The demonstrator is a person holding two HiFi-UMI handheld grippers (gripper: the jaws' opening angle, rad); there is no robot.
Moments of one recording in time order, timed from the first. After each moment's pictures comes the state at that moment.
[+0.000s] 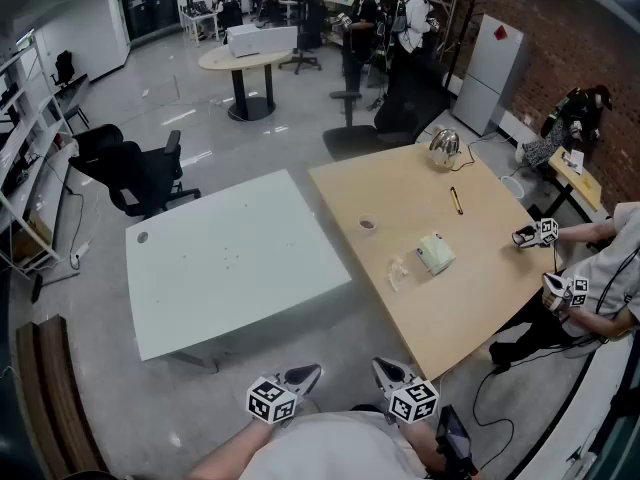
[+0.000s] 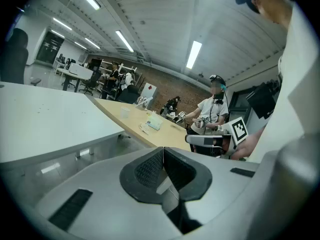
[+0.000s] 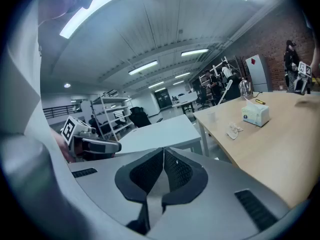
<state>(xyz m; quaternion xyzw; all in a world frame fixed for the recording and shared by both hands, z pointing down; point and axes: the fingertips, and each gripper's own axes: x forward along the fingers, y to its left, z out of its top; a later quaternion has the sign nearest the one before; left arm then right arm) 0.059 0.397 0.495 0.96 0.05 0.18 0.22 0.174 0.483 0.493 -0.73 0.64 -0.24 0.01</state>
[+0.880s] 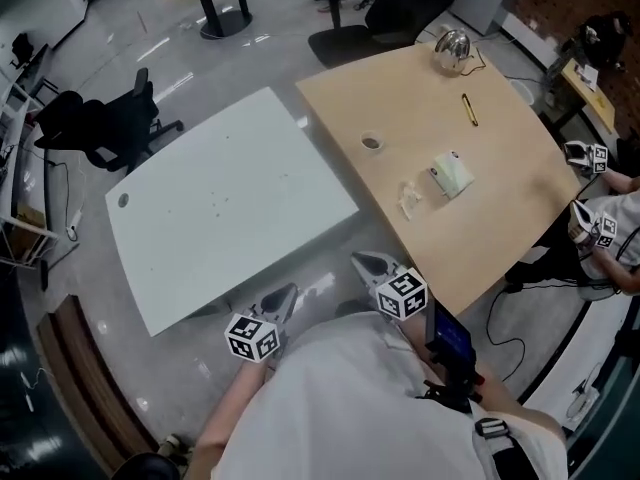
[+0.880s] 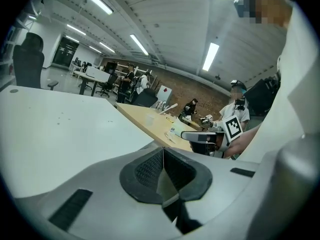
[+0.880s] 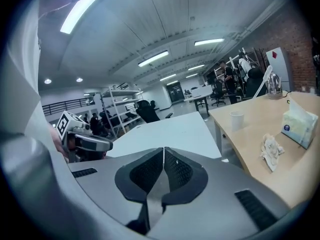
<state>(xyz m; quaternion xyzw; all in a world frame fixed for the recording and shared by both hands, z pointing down) 0.074 0.258 0.497 0.96 -0.03 0.17 0.23 0.218 0.312 0.501 -0.68 0.70 -0.23 -0.03</state>
